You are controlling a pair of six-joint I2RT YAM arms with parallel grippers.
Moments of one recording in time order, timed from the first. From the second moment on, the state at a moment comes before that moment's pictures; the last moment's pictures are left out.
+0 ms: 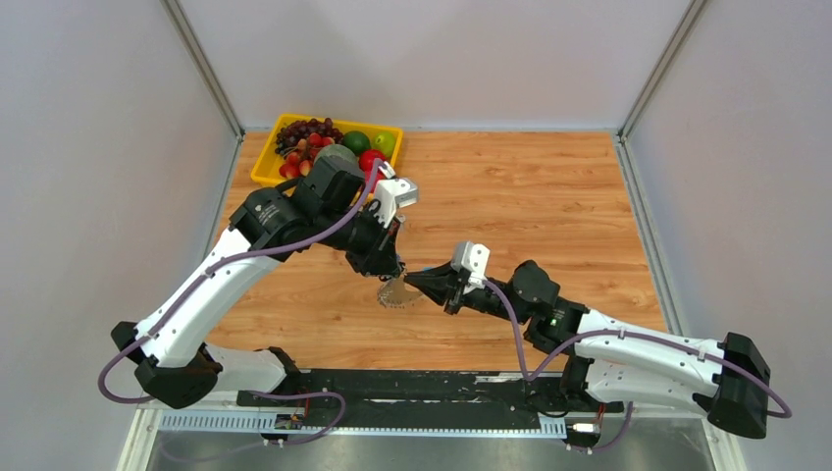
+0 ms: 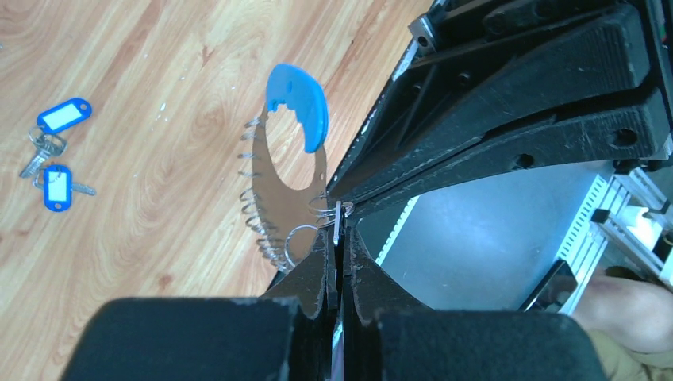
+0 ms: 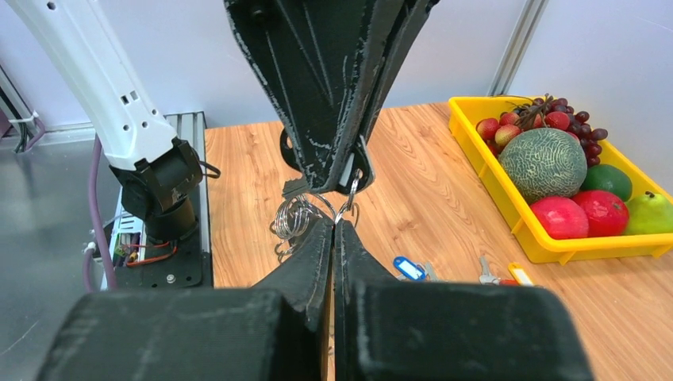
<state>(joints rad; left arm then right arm) -0.78 1.28 1.63 -1.20 0.45 -0.10 1.13 0.94 0.60 0.47 -0.15 -0.05</state>
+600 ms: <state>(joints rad) -0.84 1.26 1.60 -1.16 0.41 -0.03 1.13 0.95 0.62 0.43 -0.15 0.00</state>
